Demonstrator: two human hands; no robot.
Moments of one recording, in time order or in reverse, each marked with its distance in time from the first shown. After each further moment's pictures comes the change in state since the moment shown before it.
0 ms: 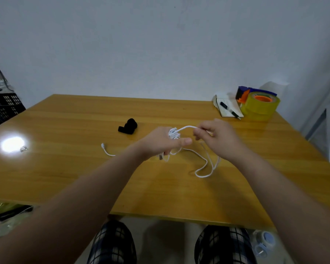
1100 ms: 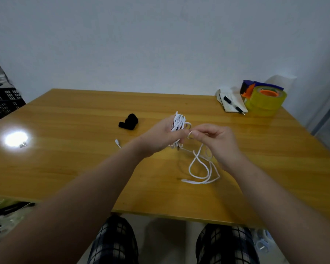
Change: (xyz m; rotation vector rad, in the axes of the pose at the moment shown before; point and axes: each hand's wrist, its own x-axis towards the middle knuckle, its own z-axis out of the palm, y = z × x) left_hand 0.002 0.000 0.003 -0.081 0.033 0.156; right_hand -0.011 0.000 0.030 0.826 0.143 0.166
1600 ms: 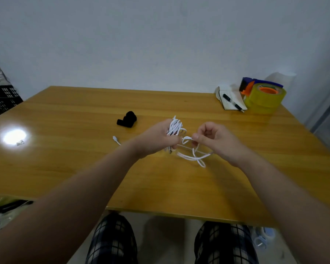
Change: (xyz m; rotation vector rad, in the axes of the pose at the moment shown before) left_hand -0.007 -0.006 -0.001 0.064 -0.040 -0.094; right_hand 0.002 -0.004 -0.019 -0.209 -0.289 0.156
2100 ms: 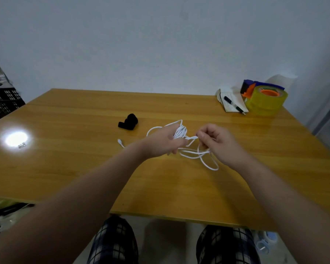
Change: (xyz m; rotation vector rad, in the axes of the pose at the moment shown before) left_hand 0.006 0.004 0.004 0.139 -0.031 -0.010; right_hand 0.004 0.009 0.001 -0.086 0.104 -0.120
